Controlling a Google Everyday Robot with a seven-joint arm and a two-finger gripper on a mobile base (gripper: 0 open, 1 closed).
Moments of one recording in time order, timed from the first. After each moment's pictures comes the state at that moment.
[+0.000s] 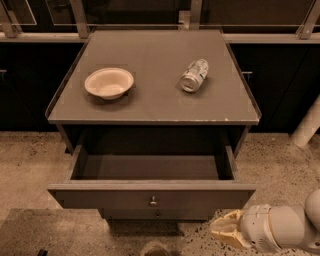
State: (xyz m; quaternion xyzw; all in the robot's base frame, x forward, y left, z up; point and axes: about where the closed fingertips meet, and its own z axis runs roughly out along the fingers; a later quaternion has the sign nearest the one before) arm 0.335 -0.162 0.647 -0.43 0.81 0.27 0.28
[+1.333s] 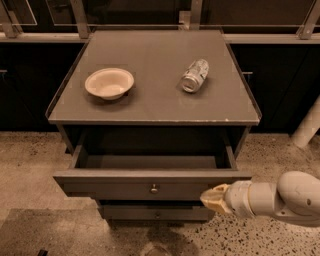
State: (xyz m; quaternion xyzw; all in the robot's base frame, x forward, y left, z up) arm 0.440 -0.163 0.605 -0.43 0.80 0.24 0.35
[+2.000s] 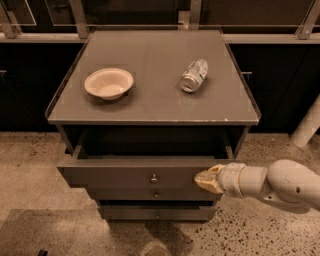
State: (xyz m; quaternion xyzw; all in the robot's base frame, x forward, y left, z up) arm 0.509 -0.157 0.630 -0.43 0.78 0.17 0.42
